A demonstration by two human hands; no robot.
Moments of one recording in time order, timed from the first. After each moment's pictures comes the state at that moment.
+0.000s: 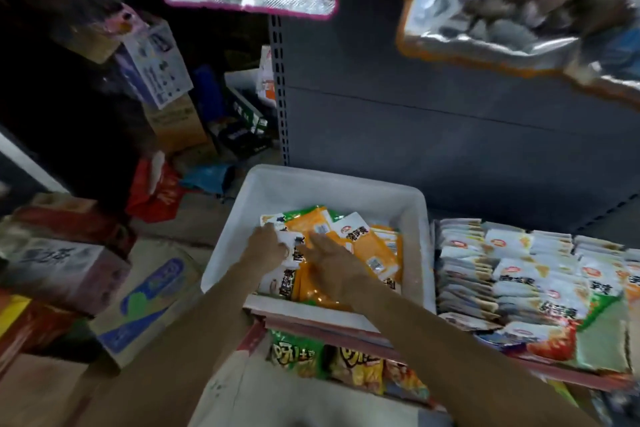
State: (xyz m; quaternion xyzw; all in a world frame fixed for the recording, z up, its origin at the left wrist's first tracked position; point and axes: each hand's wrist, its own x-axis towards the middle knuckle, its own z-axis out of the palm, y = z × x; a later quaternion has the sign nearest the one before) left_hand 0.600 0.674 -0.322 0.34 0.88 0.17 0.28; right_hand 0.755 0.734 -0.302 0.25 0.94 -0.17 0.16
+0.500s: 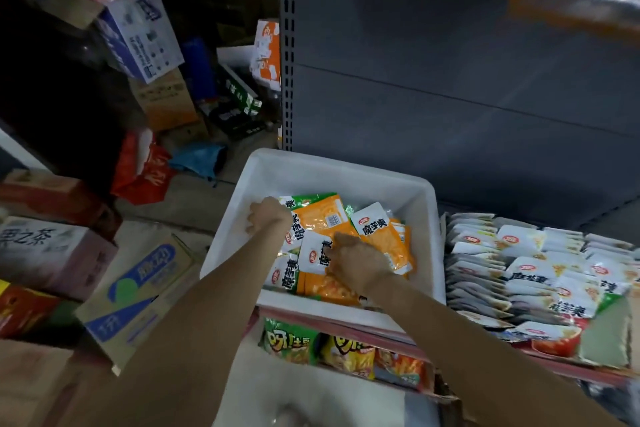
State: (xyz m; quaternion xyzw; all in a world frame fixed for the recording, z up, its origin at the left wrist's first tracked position) left_hand 0.590 0.721 -0.325 0.15 0.93 0.19 0.27; right_hand 0.766 0.745 -0.308 0.27 0.94 -0.08 0.20
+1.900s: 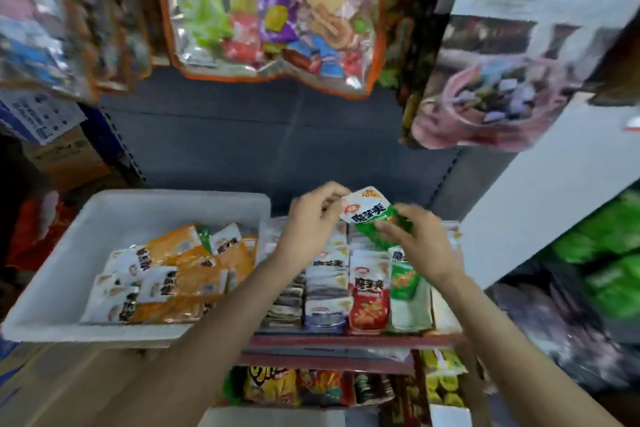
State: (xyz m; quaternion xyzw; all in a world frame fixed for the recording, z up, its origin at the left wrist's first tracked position) left_hand 0.912 0.810 -0.181 0.56 0.62 0.50 0.24; right_hand 1.087 0.865 -0.177 0.44 0.82 -0.27 -0.26
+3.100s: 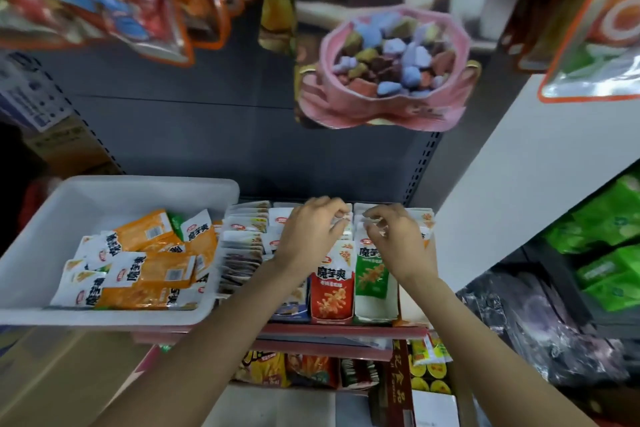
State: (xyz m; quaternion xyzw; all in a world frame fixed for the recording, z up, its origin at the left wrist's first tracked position) left_hand 0.980 0.838 -0.220 0.65 0.69 0.31 0.08; right_hand 1.131 0.899 -0.233 0.49 0.81 -0.24 -0.22
